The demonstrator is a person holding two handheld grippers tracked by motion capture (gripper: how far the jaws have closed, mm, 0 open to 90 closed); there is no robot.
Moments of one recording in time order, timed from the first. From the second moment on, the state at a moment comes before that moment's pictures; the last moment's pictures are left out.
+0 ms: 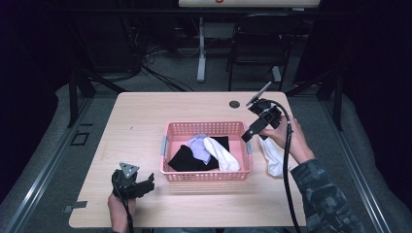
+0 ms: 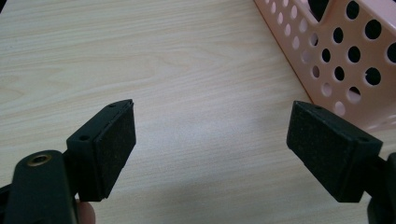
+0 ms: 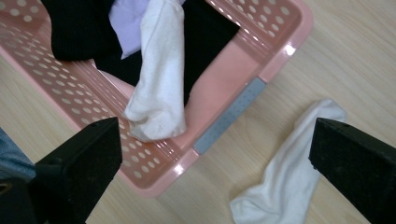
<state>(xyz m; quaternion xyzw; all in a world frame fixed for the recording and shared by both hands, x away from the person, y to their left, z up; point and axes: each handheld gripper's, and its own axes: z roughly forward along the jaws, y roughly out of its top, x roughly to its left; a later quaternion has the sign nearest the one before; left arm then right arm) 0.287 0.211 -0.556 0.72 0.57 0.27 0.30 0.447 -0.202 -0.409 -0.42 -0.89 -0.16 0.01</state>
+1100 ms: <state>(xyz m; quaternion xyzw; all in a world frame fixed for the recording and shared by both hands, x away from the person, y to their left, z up) 0.287 0.212 -0.556 0.71 0.57 0.27 0.31 0.463 -0.132 -0.439 -0.38 -0.91 -0.17 0.04</state>
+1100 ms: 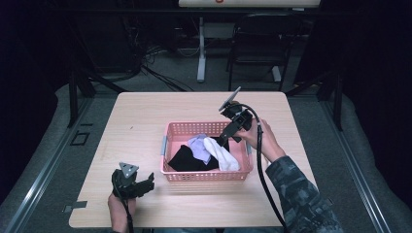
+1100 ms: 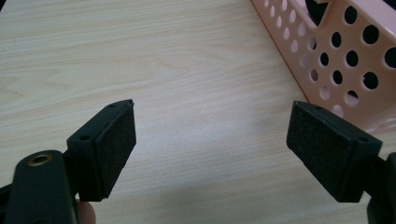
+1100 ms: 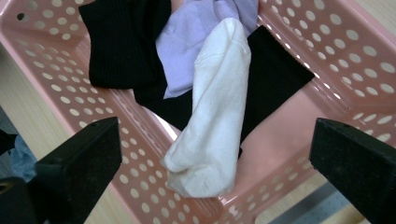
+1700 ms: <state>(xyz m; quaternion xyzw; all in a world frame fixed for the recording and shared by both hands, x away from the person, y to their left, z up) 0.290 0.210 -0.556 0.71 0.56 0.27 0.31 0.469 -0.110 -0.479 -0.38 -0.91 -0.15 0.04</state>
